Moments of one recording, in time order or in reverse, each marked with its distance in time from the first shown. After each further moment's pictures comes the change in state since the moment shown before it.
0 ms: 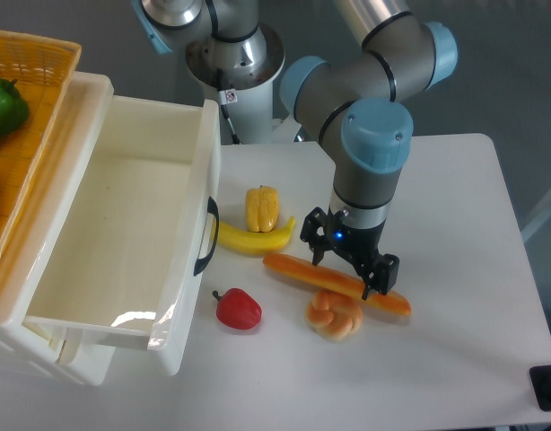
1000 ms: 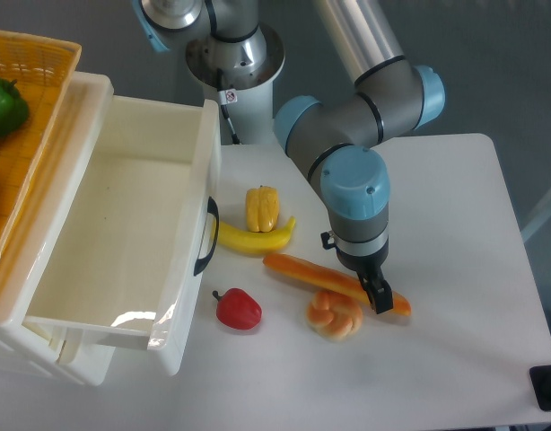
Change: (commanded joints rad) arm -0.037 -0.052 -0.021 0.077 0.111 0.186
